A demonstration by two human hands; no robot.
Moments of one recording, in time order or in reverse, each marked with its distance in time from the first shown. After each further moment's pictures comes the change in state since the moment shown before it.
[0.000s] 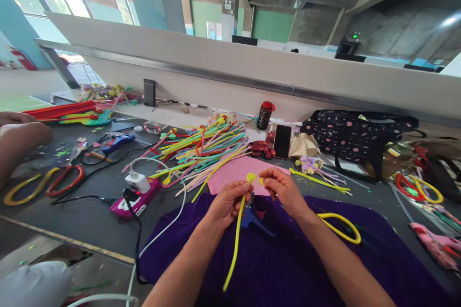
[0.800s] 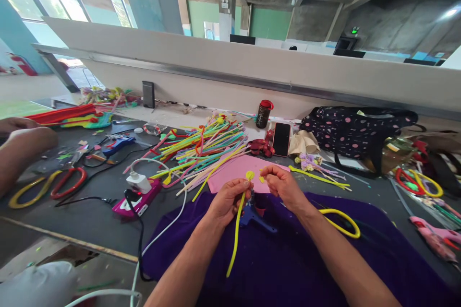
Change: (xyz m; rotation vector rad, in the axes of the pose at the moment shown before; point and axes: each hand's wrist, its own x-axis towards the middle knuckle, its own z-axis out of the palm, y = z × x) left_hand 0.001 -0.002 0.001 0.053 0.077 0.009; right_hand 0.001 0.001 -0.005 0.033 -0.005 0.022
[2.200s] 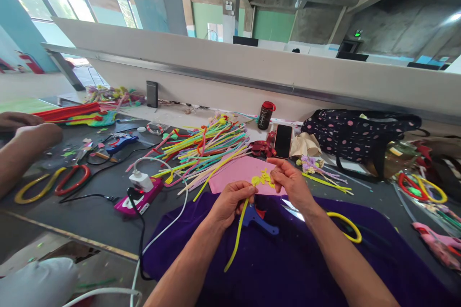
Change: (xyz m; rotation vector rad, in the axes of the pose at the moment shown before) left_hand -0.005 0.001 0.005 0.144 -0.021 0.037; right_hand 0.000 -0.013 -0.010 0.015 0.021 -0.103
